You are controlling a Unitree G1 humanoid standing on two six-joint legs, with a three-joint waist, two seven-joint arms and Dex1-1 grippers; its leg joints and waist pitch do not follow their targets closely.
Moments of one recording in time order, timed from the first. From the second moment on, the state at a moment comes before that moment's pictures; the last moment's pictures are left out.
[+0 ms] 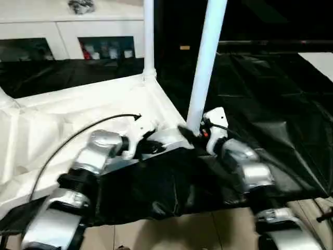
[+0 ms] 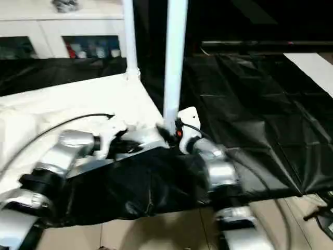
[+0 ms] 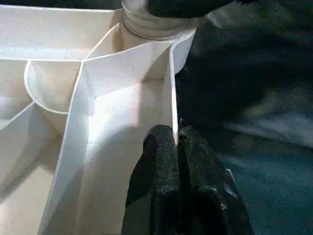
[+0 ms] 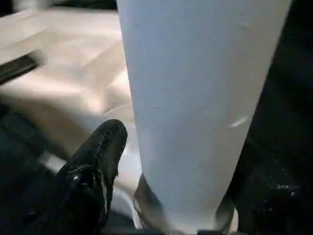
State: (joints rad) left arm -0.64 0.33 -0.19 0.70 0.05 0.12 -1.20; right arm -0.54 -0.16 0.05 0.60 0.09 0.11 0.84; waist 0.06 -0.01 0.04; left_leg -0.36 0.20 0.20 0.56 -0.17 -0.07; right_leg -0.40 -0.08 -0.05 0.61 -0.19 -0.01
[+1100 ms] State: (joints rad) left arm -0.65 0.29 -0.17 0.73 0.06 0.14 -1.13; right arm -0.50 -0.08 -0.01 0.57 0.10 0.14 0.63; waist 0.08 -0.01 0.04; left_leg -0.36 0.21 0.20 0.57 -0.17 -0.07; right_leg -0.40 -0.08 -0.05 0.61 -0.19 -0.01
